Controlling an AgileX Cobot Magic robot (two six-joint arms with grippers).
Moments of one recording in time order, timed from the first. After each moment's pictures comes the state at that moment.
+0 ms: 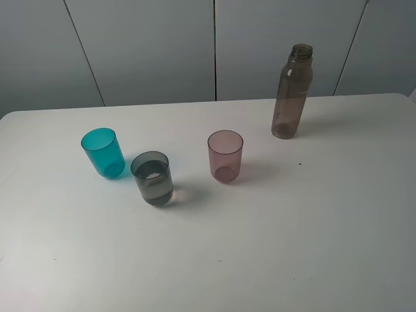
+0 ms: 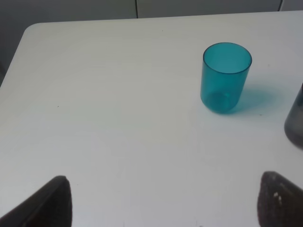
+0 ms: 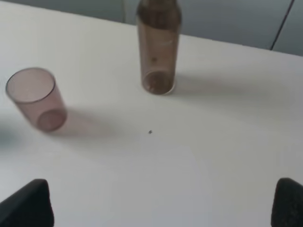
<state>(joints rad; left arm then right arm) -0.02 0.00 -0.51 0.02 1.08 -0.02 0.22 0.47 -0.75 0.03 1.02 -0.09</state>
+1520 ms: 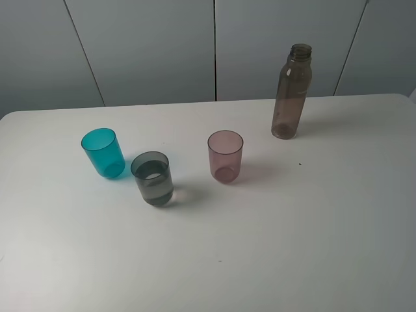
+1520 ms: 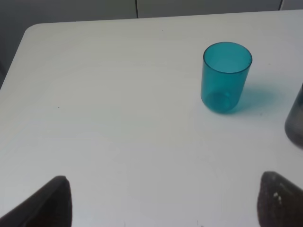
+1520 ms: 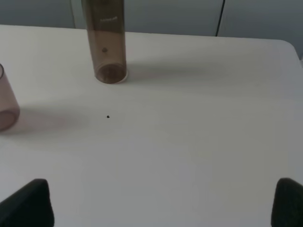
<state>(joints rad) -0.02 0.00 -0.51 0.02 1.08 -0.02 0.10 0.00 -0.51 -0.06 1.10 0.02</state>
